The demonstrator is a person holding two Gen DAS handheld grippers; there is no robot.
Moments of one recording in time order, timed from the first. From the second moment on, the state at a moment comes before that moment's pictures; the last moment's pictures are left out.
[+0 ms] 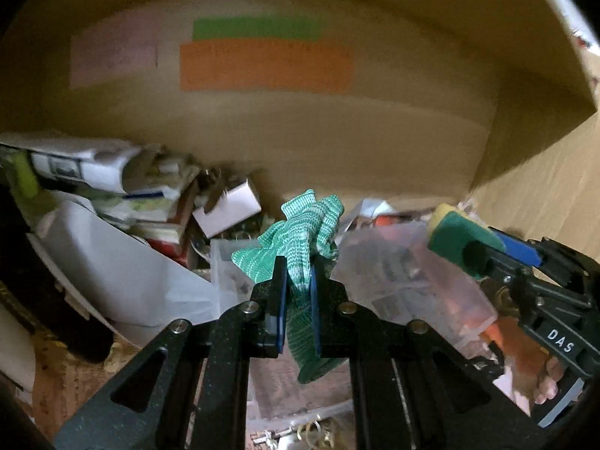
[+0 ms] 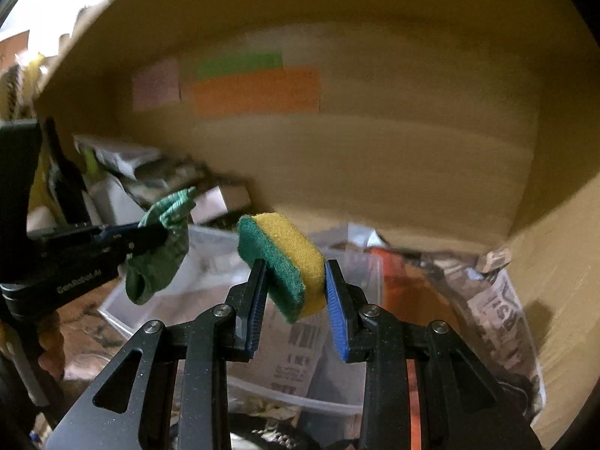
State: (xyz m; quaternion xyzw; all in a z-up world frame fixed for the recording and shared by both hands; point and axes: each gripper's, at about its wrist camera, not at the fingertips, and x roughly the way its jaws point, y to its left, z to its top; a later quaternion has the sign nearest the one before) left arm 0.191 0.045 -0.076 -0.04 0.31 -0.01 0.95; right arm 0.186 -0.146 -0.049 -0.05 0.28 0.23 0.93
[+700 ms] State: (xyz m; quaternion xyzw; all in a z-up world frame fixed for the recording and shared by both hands) left arm 0.226 0.035 -0.110 0.00 0.38 -0.02 0.93; right arm 0.221 -0.133 -0.090 -0.10 0.38 0.23 0.89
